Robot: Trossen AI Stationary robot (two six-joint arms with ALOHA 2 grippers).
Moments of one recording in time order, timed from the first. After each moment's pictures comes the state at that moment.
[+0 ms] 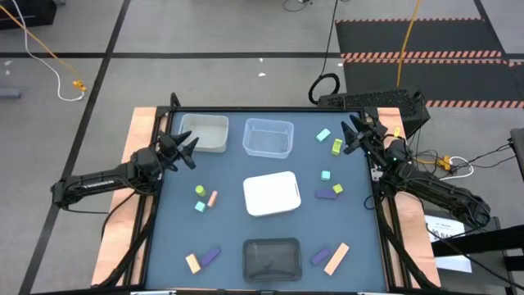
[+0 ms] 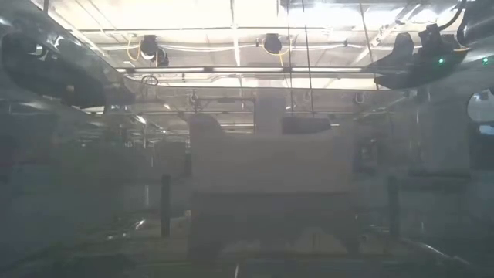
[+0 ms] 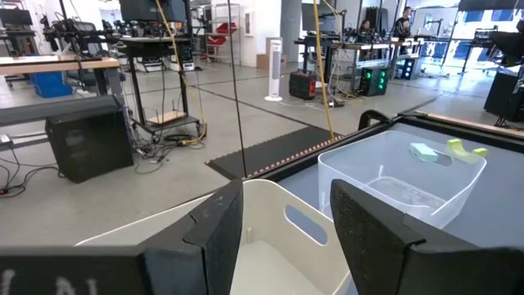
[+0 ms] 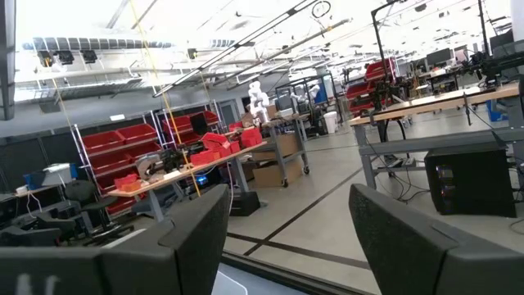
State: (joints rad) left arm 0.27 0.13 0.01 0.09 -0.53 -0.03; right arm -0.60 0.29 0.02 0.51 0.23 0.22
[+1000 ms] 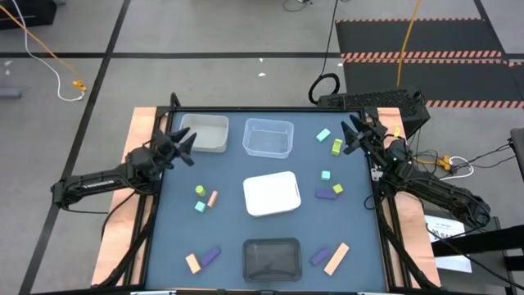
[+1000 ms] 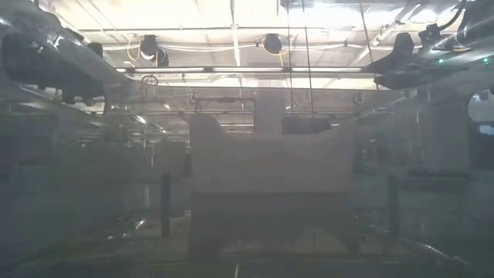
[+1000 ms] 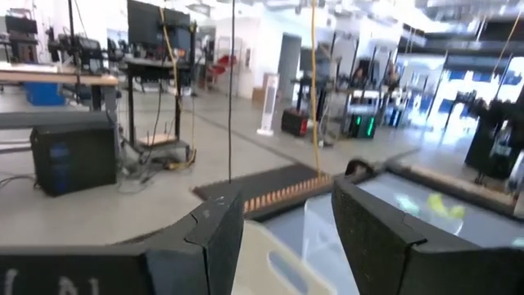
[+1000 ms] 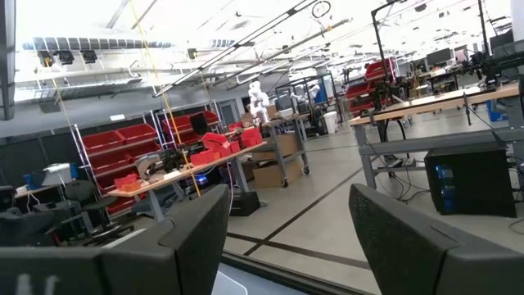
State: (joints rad) left arm 0.27 0.13 0.01 0.25 -0.52 -0.07; right arm -0.60 0.29 0.02 0.51 0.23 0.22
